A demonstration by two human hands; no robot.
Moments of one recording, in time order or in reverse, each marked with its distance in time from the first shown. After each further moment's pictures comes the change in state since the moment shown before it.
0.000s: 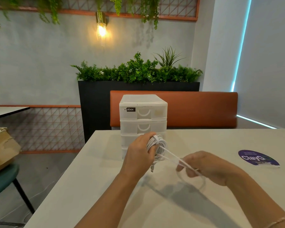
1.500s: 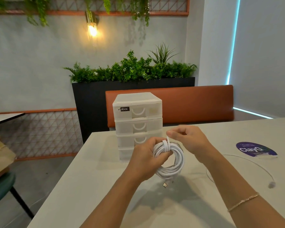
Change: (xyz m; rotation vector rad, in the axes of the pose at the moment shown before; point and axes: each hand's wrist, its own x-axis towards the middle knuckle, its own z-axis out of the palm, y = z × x) left_hand 0.001 0.028 -0.004 -0.334 -0.378 -0.240; right_hand 0.033 -0.035 0.014 0.027 0.475 -0.217
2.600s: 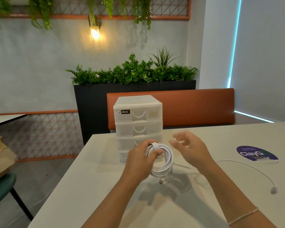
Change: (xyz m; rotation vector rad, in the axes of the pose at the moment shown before) left_hand 0.003 -0.013 0.000 -0.016 0.134 -0.162; right_hand -0.003 0.028 0.003 -0.163 0.122 0.009
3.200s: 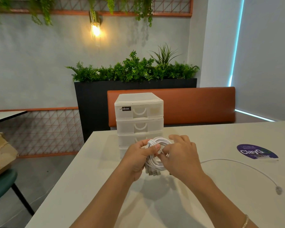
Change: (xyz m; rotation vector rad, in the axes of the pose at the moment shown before) left_hand 0.006 0.003 -0.007 -0.656 -0.156 -0.413; right_hand -0.039 -0.036 0.027 -0.766 -0.048 -0.212
